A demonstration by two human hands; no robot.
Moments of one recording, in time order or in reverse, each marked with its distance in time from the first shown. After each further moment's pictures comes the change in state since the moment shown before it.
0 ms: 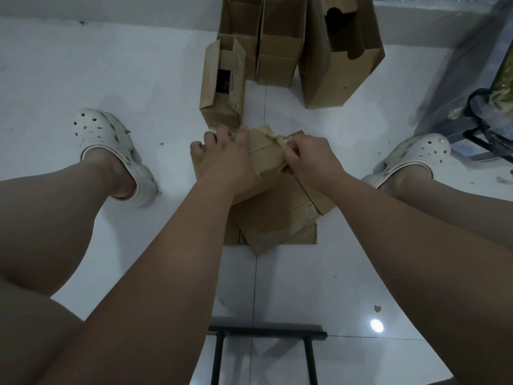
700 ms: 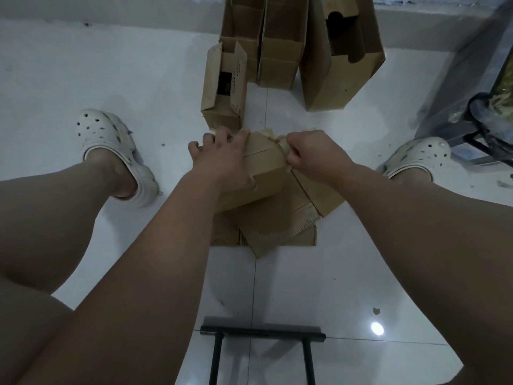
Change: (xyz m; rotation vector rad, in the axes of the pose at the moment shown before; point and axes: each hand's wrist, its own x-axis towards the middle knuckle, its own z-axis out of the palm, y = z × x) left_hand 0.004 -0.013 -0.013 -0.050 -0.142 0.092; right_hand 0.012 0.005 -0.016 -0.309 -0.071 -0.339
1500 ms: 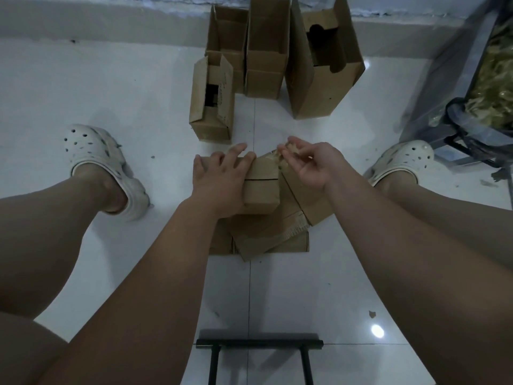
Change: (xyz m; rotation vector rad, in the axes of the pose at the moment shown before) left_hand -0.006 0.003 0.027 0.106 0.047 0.235; right_hand -0.004 0.011 -0.002 2.074 0.298 0.939
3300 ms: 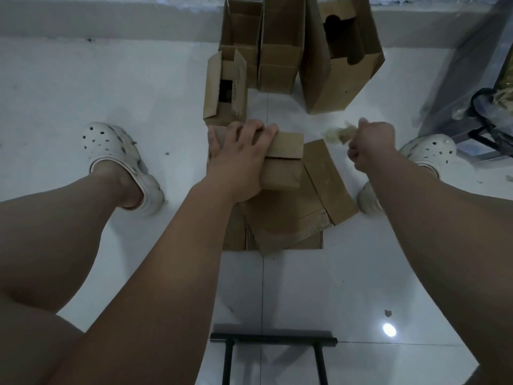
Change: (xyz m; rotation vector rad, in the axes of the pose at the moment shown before) left_hand -0.001 0.007 -0.036 -0.044 0.164 0.053; right_hand 0.031 -0.040 -0.019 -0.788 0.522 -0.419
